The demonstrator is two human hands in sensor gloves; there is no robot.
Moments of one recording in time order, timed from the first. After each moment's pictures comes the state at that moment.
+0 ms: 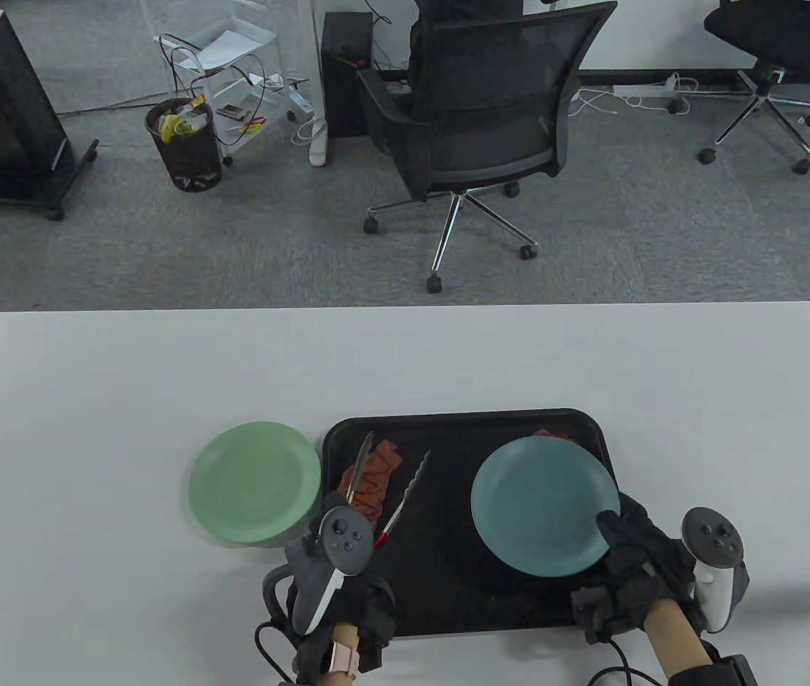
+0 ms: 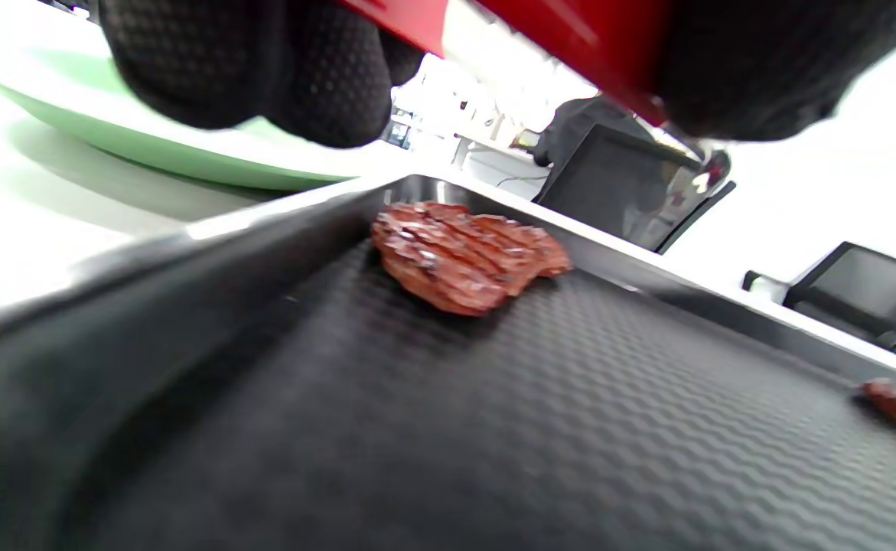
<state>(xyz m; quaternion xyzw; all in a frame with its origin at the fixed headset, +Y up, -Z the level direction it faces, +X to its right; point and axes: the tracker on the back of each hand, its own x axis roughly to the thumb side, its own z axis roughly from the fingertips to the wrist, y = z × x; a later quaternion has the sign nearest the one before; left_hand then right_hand) -0.128 -0.723 -0.248 -0.05 0.10 0.16 0.98 0.270 -0.765 -0.246 -0.20 0.04 0.75 0.62</state>
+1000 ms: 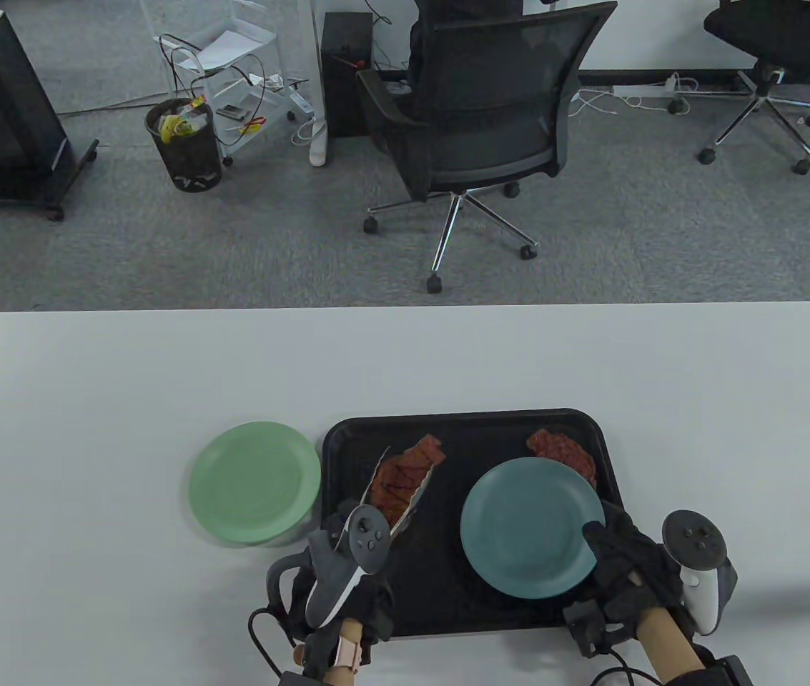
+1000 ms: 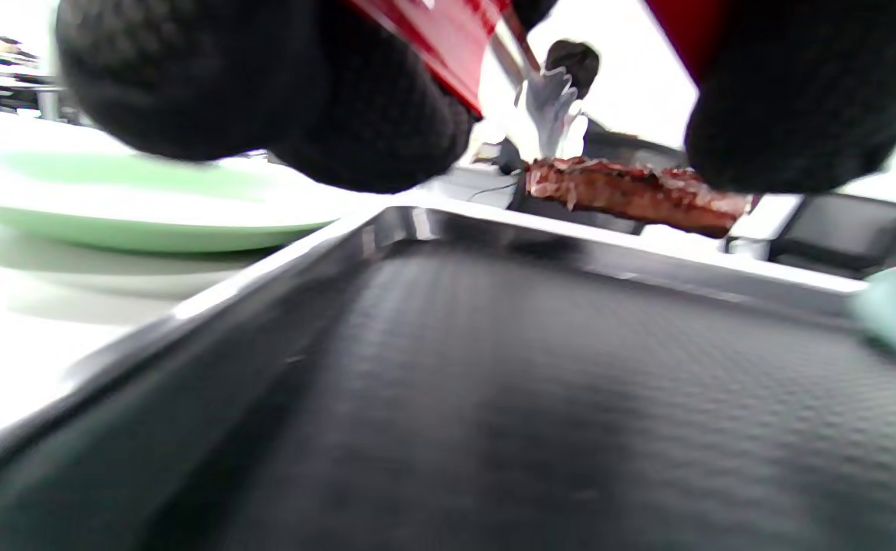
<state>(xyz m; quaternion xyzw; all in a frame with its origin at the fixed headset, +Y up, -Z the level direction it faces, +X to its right) -0.101 -0.709 -0.243 -0.01 0.04 0.09 0.99 0.258 -0.776 -0.244 -0.18 0.07 0.80 0.58</state>
